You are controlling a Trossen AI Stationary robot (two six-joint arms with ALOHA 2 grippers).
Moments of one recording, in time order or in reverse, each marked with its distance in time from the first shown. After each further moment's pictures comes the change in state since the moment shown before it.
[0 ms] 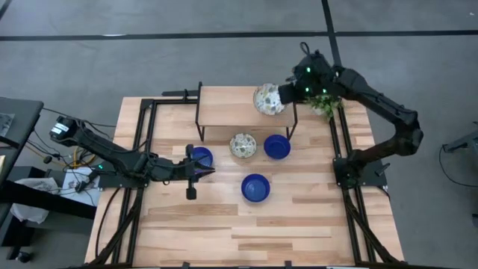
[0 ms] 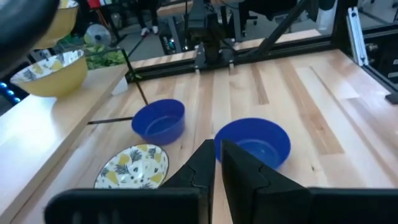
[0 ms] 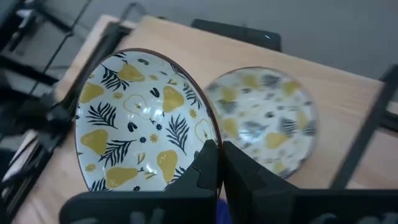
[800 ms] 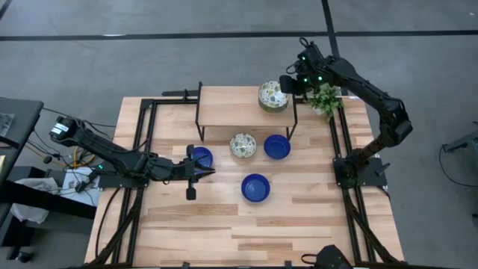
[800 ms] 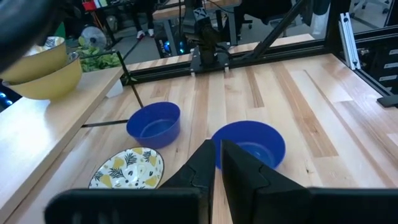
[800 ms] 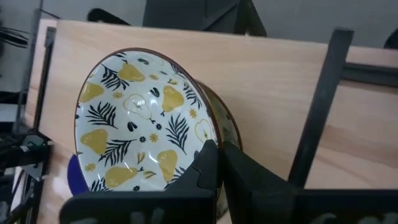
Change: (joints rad) left arm 0.006 0.000 -0.007 0.023 0.025 0.000; right arm -0.218 0.157 0.000 -0.052 -0.163 0.045
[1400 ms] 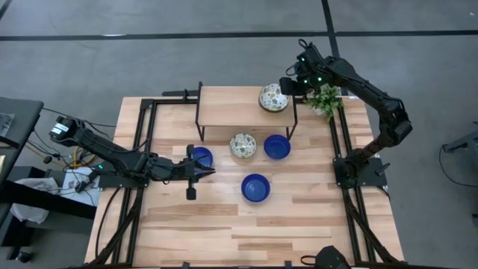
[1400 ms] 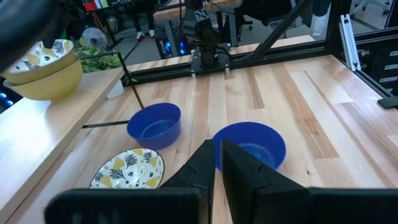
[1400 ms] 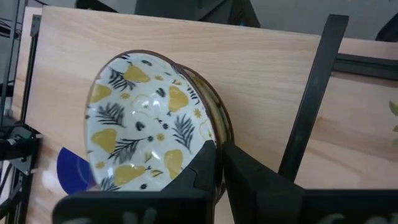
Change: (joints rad) left arm 0.000 0.000 0.000 0.005 -0.001 0.001; right arm 0.002 0.002 0.000 -0.030 0.010 -0.022
